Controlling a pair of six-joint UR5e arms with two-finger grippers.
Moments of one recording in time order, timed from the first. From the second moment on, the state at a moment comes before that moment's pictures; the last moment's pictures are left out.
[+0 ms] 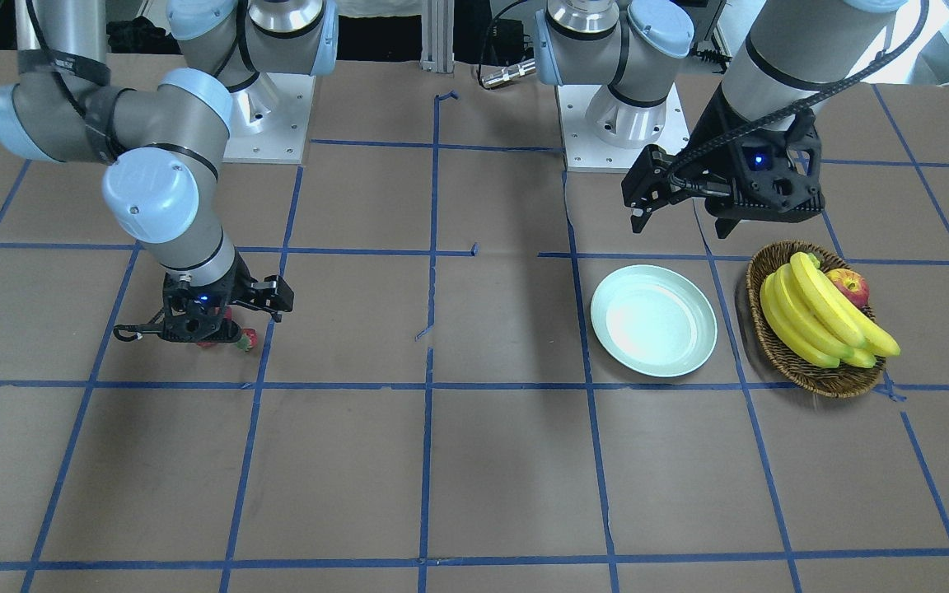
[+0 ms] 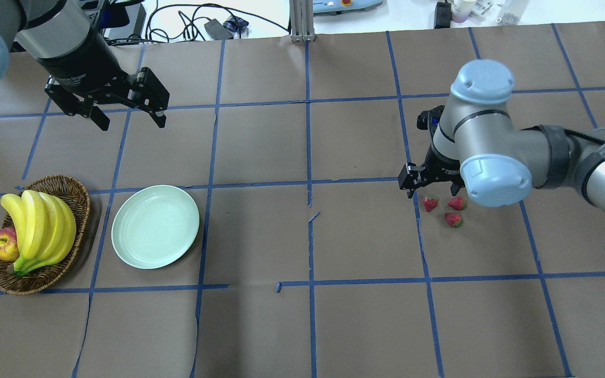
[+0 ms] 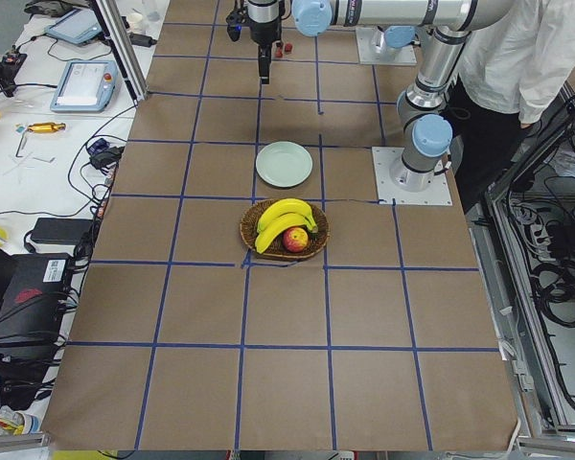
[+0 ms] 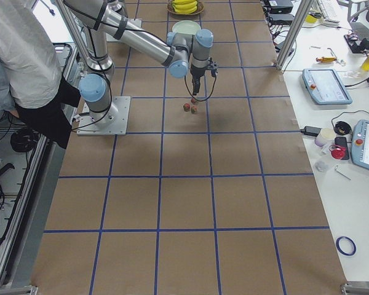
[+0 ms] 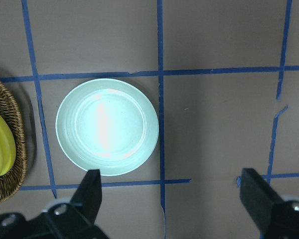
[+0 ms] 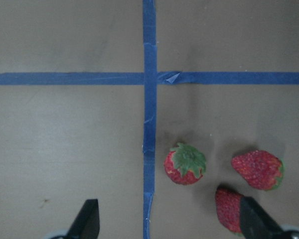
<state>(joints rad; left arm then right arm) -1.52 -1.60 -1.54 -1.59 1.54 0.07 1.54 -1.35 2.05 -2.20 -1.59 -0.04</state>
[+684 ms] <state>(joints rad) -1.52 -1.60 -1.54 -1.59 1.54 0.07 1.54 -1.30 2.12 -2.37 -1.59 -0.09</state>
